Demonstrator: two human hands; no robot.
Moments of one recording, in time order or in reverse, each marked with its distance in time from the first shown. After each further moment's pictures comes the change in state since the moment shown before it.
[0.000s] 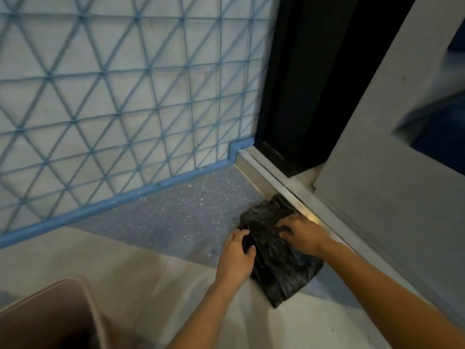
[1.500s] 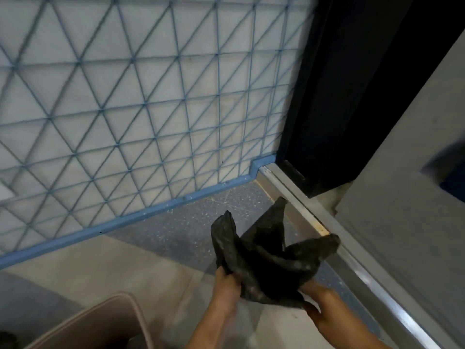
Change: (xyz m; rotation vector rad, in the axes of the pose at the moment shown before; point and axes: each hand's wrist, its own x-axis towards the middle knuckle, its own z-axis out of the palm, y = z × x) left_hand -0.057 0.035 -0.102 -1.044 0.086 -0.353; right_hand -0.113 -0.099 -0.038 0.540 0.051 -0.113
